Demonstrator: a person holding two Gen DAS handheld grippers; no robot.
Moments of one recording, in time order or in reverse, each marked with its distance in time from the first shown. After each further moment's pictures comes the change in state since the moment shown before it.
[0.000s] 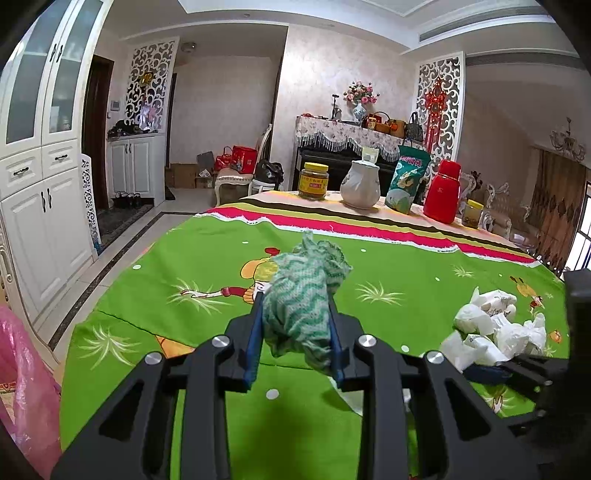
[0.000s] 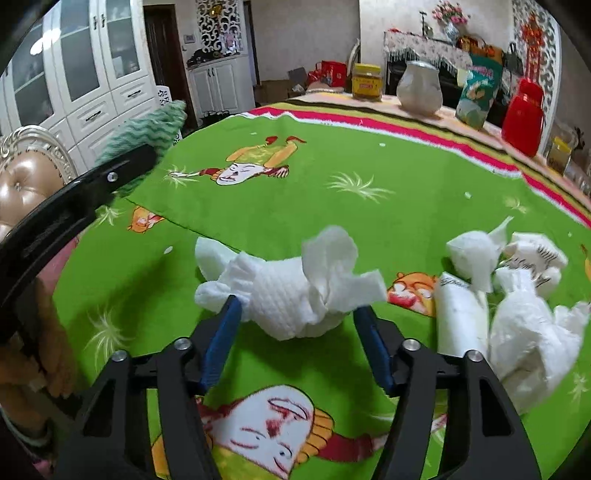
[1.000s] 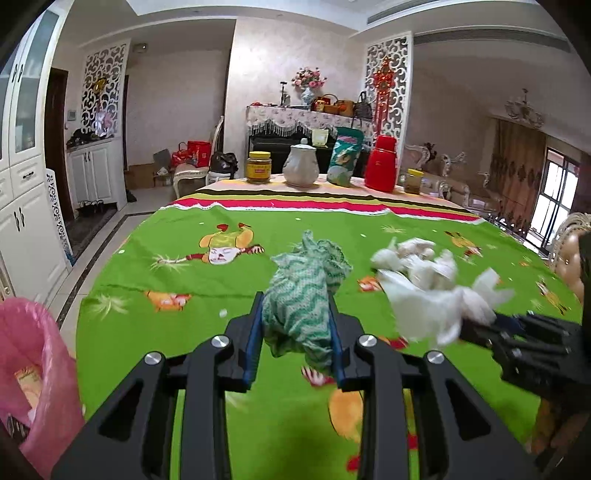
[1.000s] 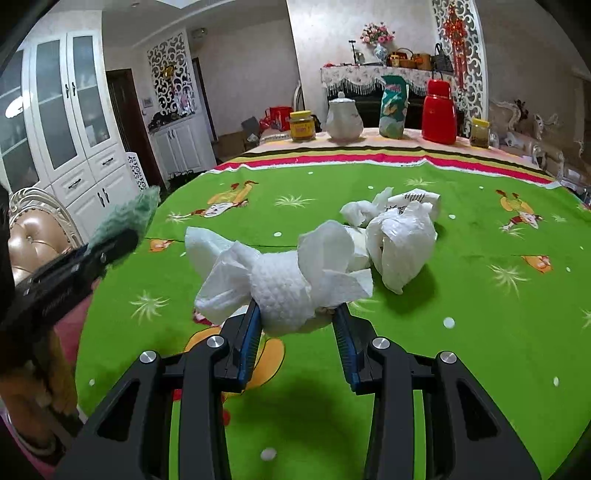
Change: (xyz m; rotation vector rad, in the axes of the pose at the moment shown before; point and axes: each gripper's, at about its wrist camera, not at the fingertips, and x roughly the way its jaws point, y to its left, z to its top) left arm -0.113 -0.037 -0.037 0.123 0.062 -0.159; right arm -0.143 -0.011 -0.091 0.181 -0.213 -0.099
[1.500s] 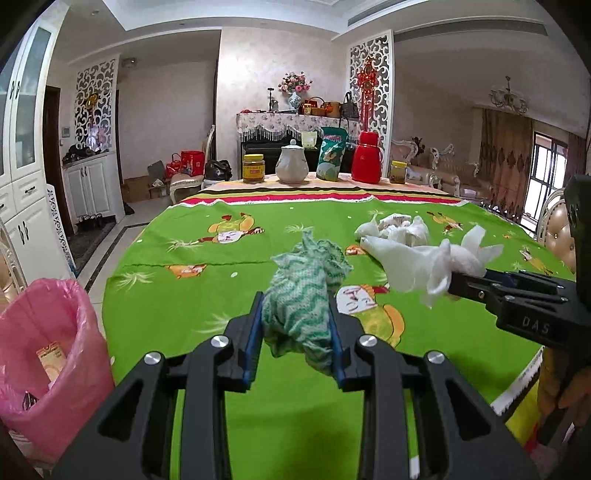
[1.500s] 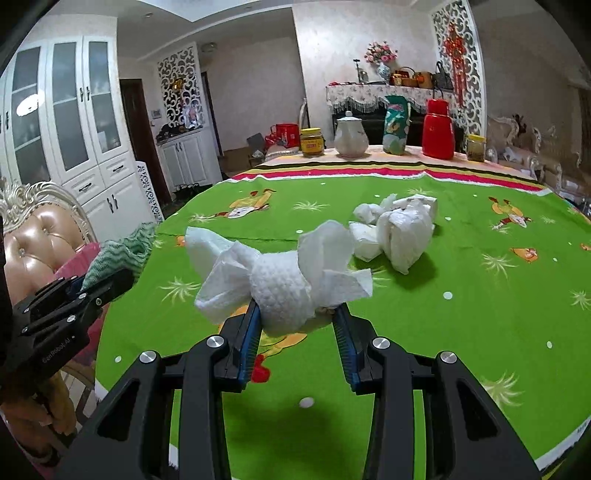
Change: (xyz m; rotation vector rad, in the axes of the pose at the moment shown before) left arm -0.067 -0.005 -0.049 0.060 -0.011 -0.007; right arm -0.045 0.029 -0.035 -0.021 -0.073 0.010
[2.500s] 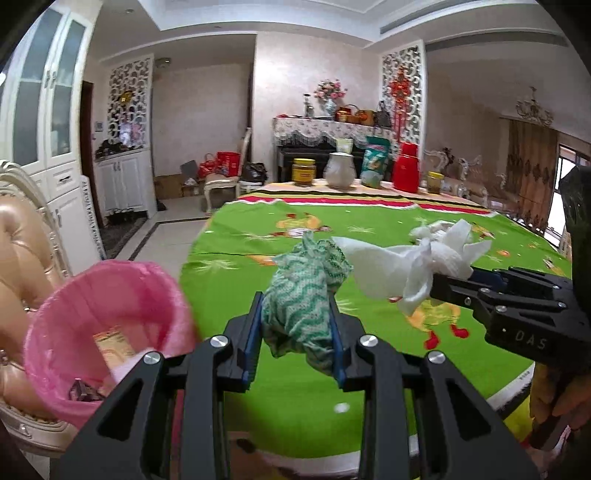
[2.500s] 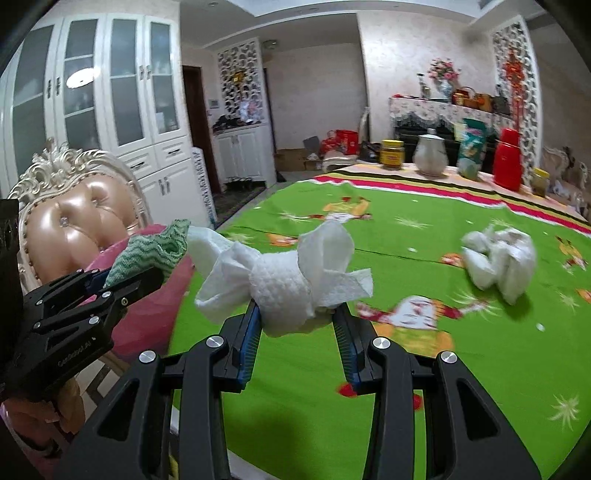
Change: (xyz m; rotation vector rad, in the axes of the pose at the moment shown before) left arm -0.059 0.084 -0.018 -0.056 -0.029 0.132; right arm 0.023 0.125 0.006 -0.147 -0.014 0.180
